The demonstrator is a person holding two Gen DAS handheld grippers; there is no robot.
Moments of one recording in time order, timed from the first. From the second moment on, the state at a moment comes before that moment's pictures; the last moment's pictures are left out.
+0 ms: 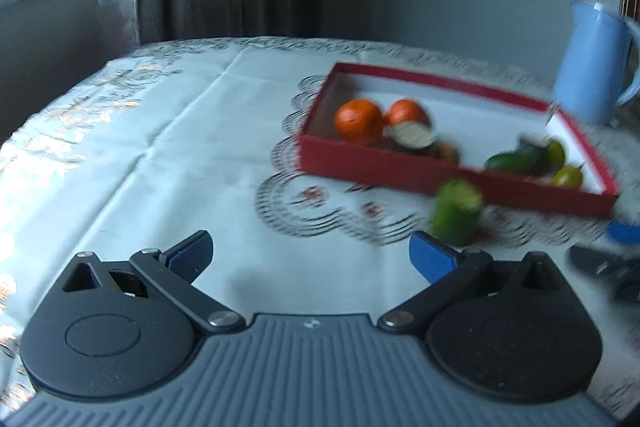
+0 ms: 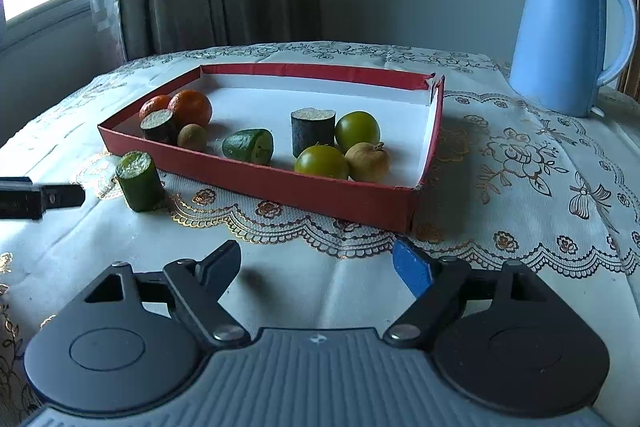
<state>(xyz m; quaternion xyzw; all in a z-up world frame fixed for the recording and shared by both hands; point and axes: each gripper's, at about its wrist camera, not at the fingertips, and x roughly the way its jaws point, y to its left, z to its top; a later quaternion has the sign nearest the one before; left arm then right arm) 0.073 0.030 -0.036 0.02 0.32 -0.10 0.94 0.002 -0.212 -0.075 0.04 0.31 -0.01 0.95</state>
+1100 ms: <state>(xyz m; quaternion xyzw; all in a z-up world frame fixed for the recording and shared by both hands) 0.091 -0.035 -0.047 0.05 0.32 -0.16 0.93 0.004 -0.208 -0.077 0.02 0.31 -0.01 0.95</state>
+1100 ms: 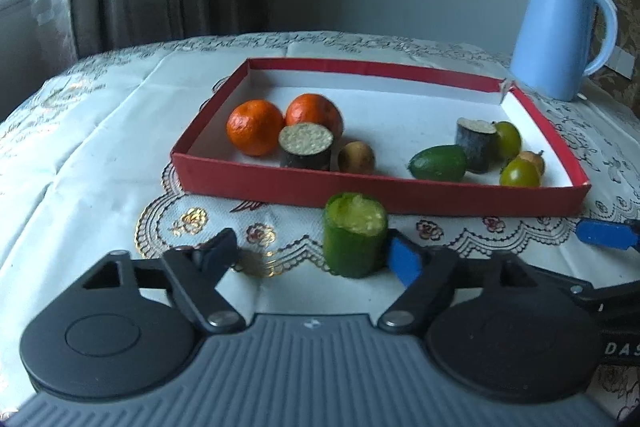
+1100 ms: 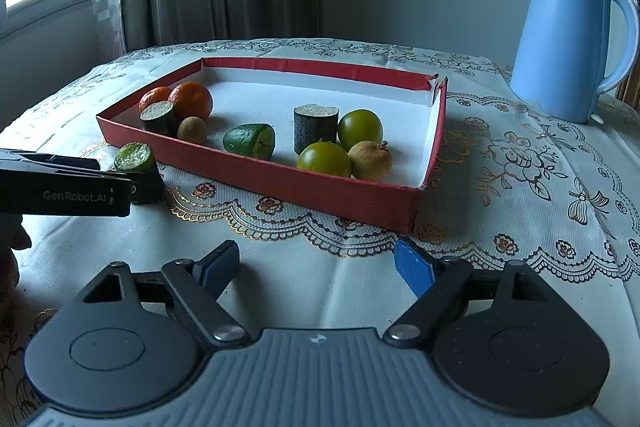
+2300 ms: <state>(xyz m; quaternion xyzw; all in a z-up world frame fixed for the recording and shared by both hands) 0.093 -0.074 -0.012 0.06 0.26 -0.22 0.94 0.004 -0.207 -0.076 0.02 0.32 -0.01 0.95</state>
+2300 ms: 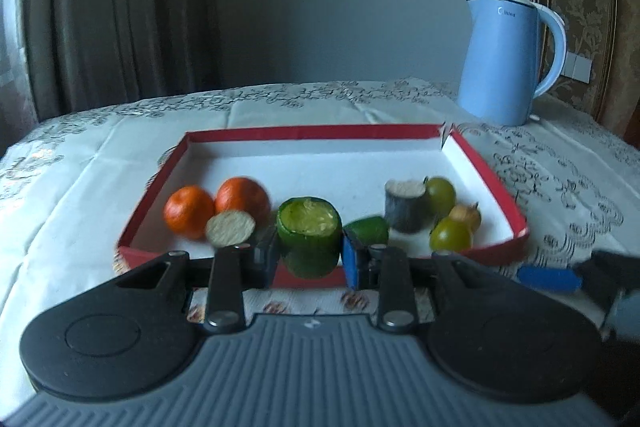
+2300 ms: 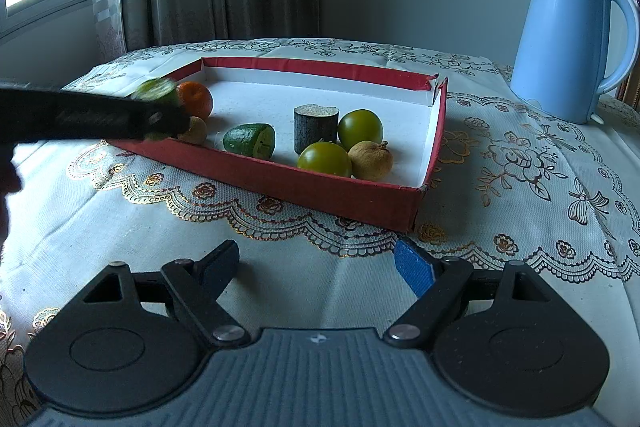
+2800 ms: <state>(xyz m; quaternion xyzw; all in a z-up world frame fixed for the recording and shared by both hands) 0.166 -0.116 -0.020 0.07 0.29 -0.18 0.94 0.003 -0.207 -0.076 0.02 0.32 -0.01 0.95</state>
